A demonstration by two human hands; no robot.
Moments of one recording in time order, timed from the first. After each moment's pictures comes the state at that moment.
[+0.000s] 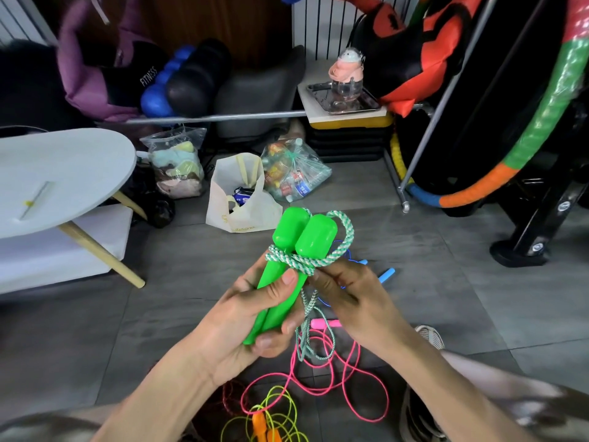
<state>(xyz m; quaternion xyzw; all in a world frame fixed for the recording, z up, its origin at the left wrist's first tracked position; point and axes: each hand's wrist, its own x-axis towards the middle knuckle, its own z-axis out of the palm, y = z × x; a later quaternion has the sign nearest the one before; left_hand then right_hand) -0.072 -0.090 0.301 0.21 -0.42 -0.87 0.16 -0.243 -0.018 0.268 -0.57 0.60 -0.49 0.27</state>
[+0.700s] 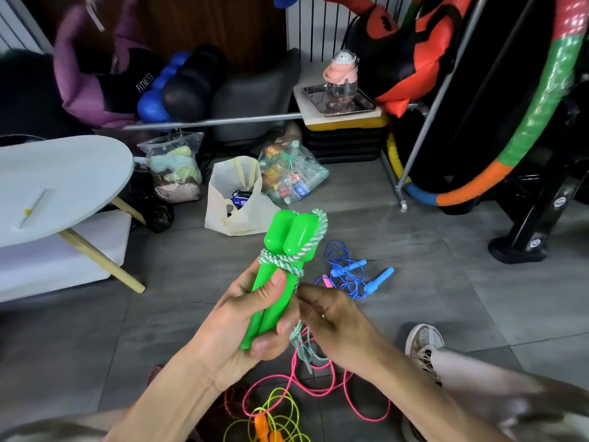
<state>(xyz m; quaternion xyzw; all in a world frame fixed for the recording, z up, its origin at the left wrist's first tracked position) -0.073 -0.084 0.301 0.19 -0.40 -0.88 0.19 -0.225 -0.011 0.247 -0.59 0.62 -0.41 0.32</state>
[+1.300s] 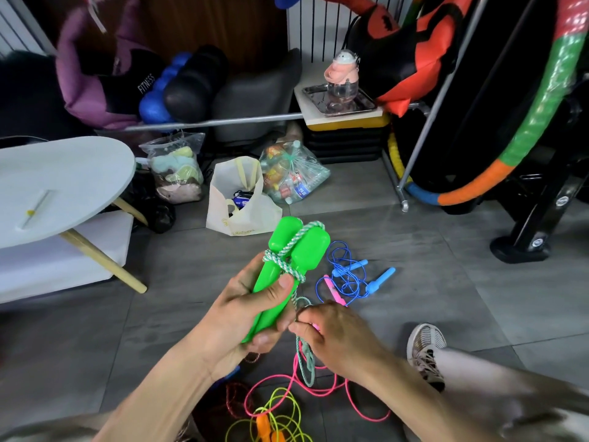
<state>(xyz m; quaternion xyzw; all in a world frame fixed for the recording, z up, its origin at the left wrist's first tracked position) -0.073 -0.089 0.302 0.26 -0.49 -0.81 0.17 -0.218 -0.007 0.238 -0.62 0.72 -0.19 0.25</state>
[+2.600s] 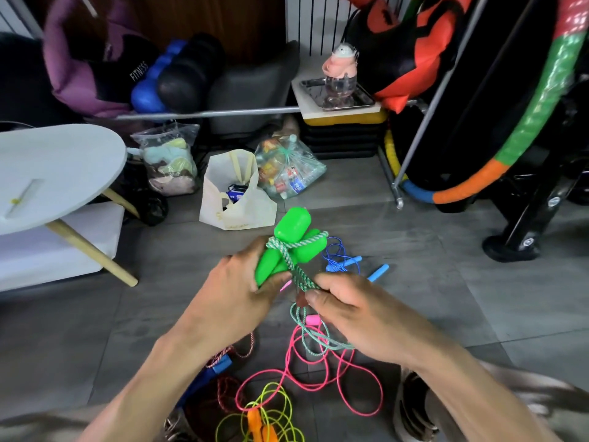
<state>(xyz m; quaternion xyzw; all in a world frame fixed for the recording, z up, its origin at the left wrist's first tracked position) -0.081 -0.108 0.300 0.36 -0.85 -0.33 0.19 -0.244 0.007 0.313 -0.58 0.67 -0.26 0.38</state>
